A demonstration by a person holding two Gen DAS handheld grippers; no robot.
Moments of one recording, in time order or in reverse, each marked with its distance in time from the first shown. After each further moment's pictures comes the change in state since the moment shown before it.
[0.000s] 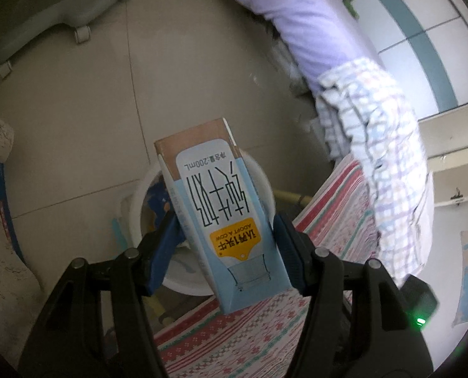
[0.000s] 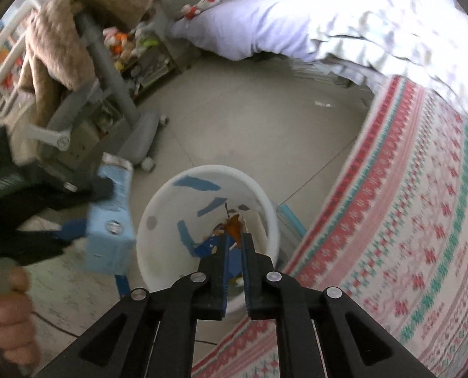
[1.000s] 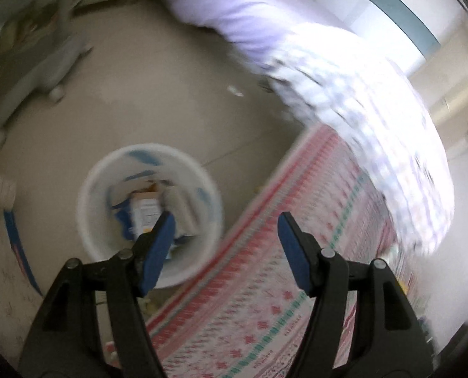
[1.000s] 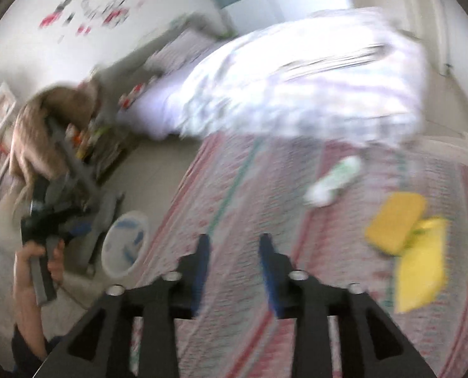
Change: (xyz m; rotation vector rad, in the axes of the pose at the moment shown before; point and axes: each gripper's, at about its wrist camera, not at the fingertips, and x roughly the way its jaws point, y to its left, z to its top) left arm 0.002 -0.121 -0.059 0.309 -0.132 0.086; right arm -0.284 -0.212 -0.122 0.276 -0.321 -0.151
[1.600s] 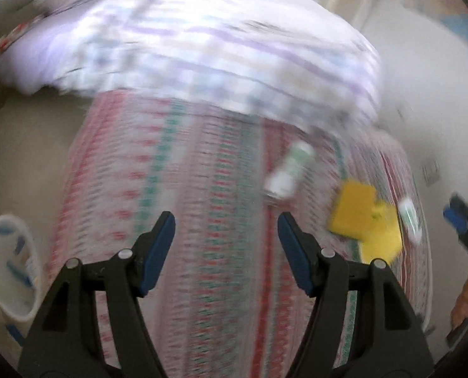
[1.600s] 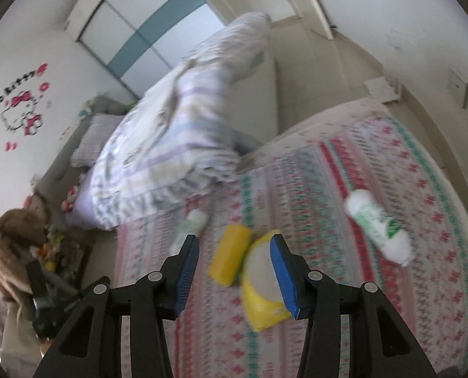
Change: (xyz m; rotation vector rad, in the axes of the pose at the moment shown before) left arm 0.054 -0.256 -0.112 0.653 0.065 -0.178; right arm -0.083 -0.188 0.008 0.420 -0.158 -0.172
